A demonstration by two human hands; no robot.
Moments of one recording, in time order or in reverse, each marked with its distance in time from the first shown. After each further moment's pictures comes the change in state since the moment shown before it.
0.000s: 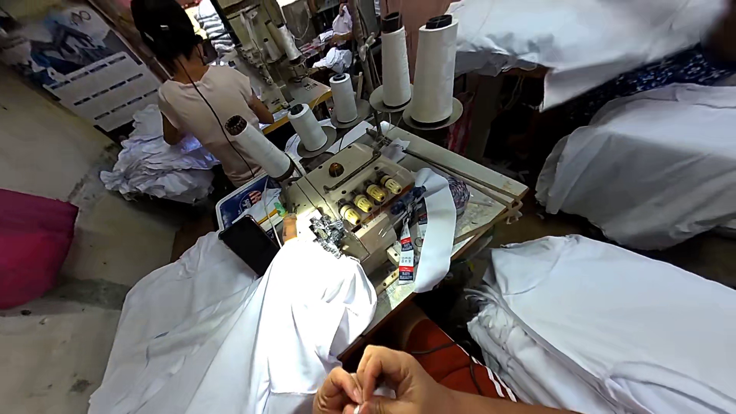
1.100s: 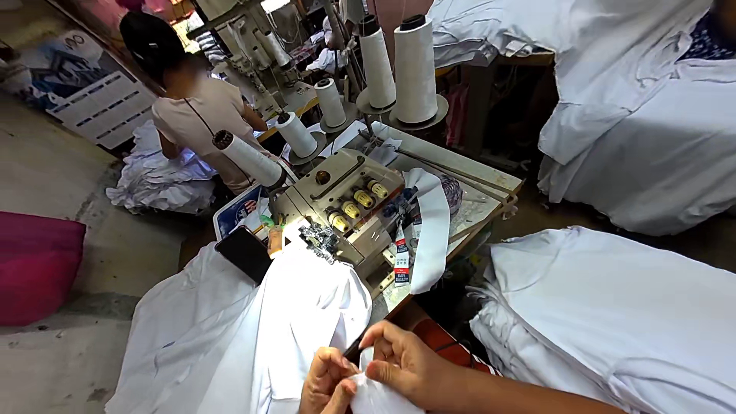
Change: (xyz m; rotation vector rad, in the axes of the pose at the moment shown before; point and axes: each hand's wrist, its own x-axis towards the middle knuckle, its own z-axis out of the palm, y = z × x) left_hand 0.014 0.009 -0.015 0.451 0.010 -0.086; right_hand 0.004 -0.026 -0.033 -0.197 -0.009 0.347
